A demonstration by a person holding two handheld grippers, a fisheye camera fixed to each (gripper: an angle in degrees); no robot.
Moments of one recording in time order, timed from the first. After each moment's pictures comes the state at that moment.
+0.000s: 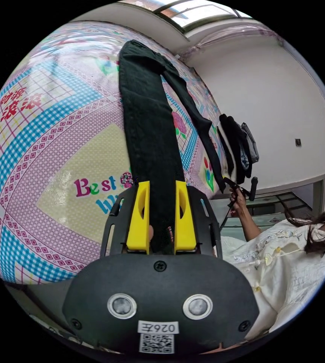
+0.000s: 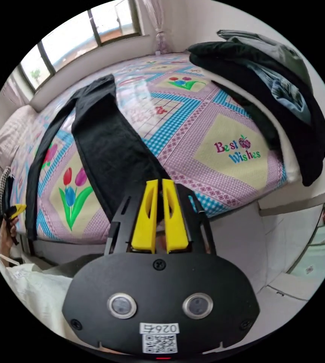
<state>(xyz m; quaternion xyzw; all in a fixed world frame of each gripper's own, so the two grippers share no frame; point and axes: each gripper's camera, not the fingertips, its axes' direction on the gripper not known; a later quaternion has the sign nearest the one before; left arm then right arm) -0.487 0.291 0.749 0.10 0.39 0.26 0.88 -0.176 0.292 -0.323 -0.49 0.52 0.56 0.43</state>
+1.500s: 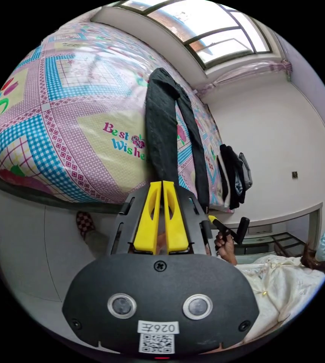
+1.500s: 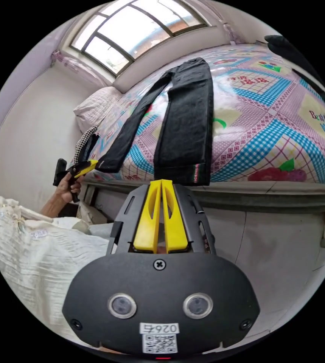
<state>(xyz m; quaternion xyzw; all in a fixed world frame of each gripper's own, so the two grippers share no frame) -0.523 0.442 0.783 0.18 0.43 0.11 0.88 -0.329 0.285 -0.287 -0.37 0.28 0.63 0.62</state>
